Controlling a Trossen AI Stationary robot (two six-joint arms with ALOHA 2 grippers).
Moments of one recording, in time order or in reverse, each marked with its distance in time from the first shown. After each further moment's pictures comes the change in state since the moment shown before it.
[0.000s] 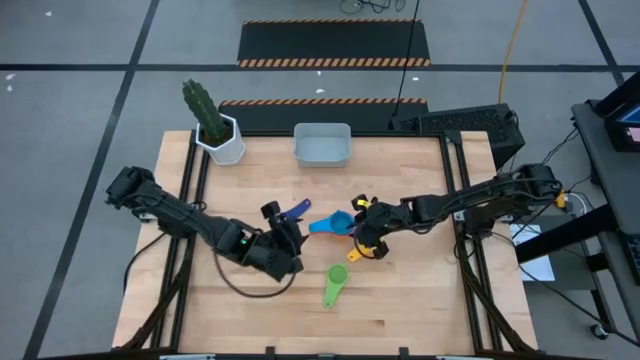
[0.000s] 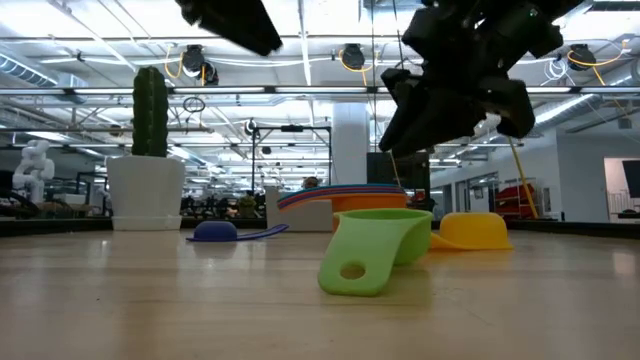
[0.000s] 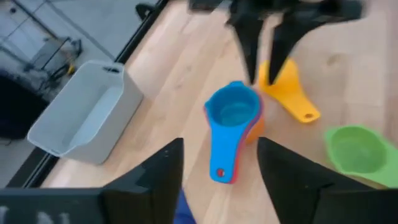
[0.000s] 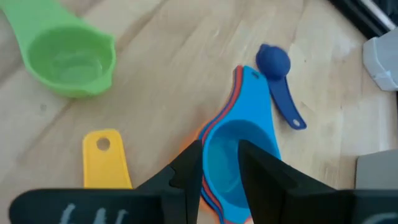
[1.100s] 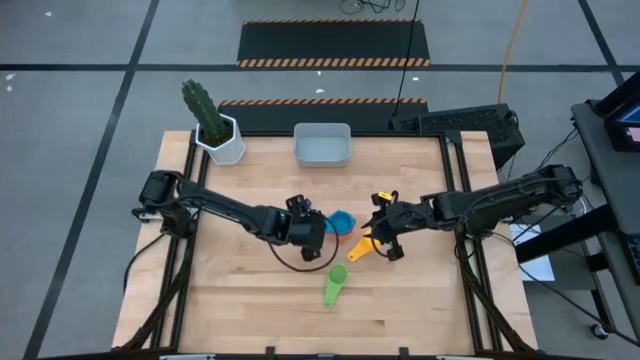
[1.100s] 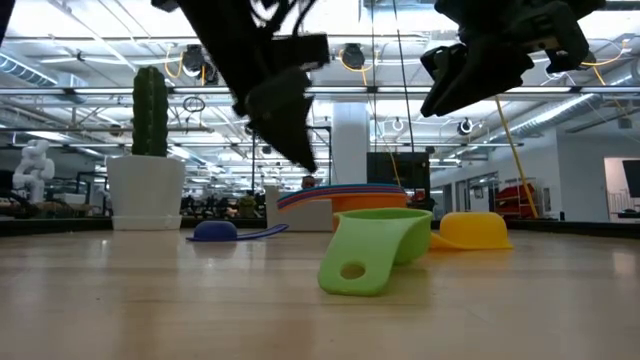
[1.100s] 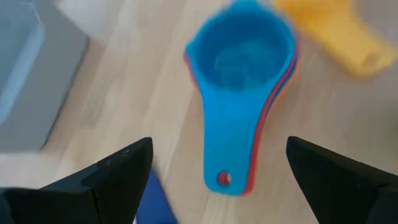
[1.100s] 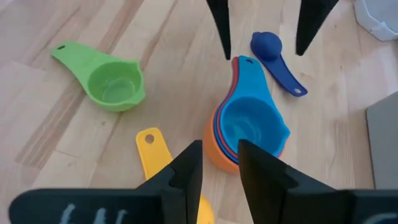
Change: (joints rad) left arm 0.234 0.230 0.000 0.089 0.312 0.132; right arm 0.040 -0.221 0.000 -0.238 0.004 0.302
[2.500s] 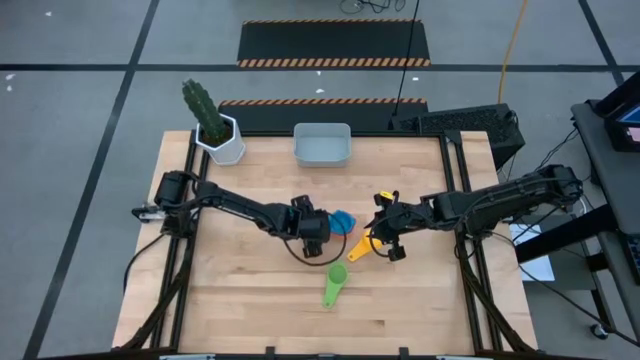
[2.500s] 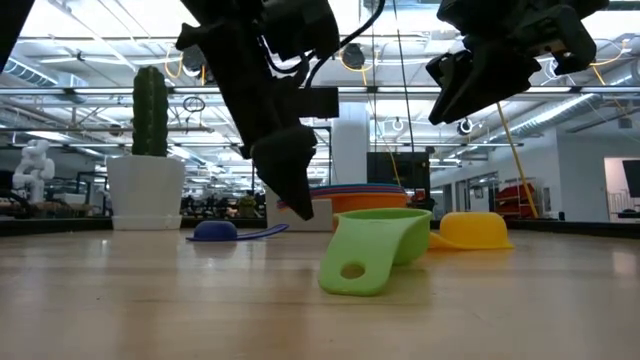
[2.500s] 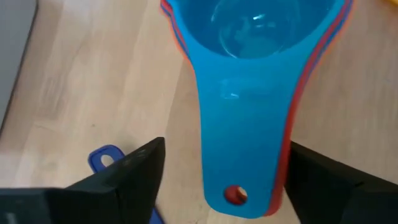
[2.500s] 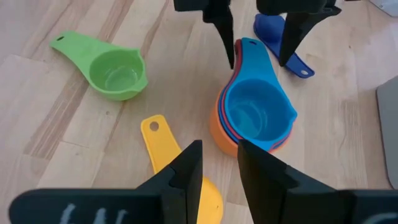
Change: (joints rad) left arm 0.061 0.110 0.000 0.036 0.098 0.058; right arm 0.000 -0.003 0.000 -0.051 0.000 0.050
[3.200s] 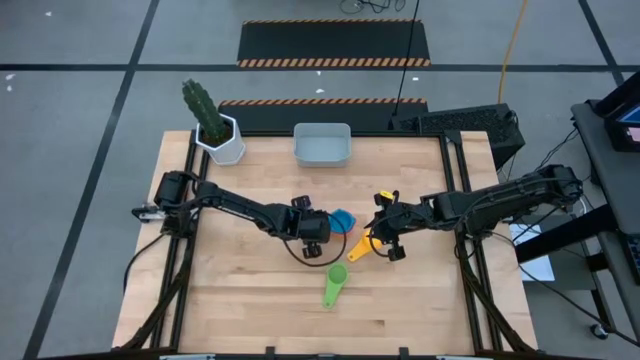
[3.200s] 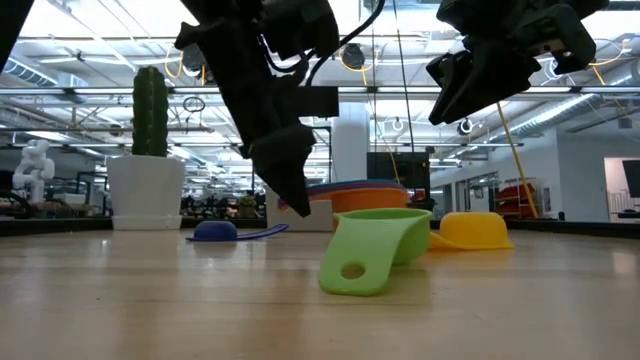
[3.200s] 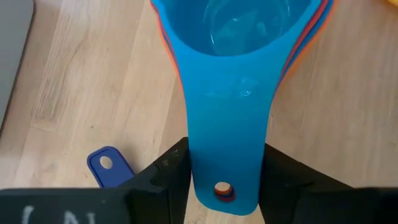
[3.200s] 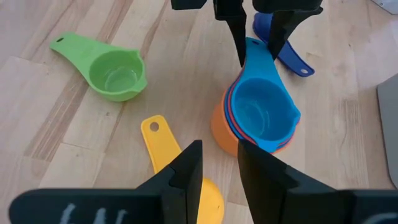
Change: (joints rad) left arm -0.001 0.000 0.000 0.001 0.003 0.008; right arm 0.000 0.000 0.000 0.000 0.001 0.011
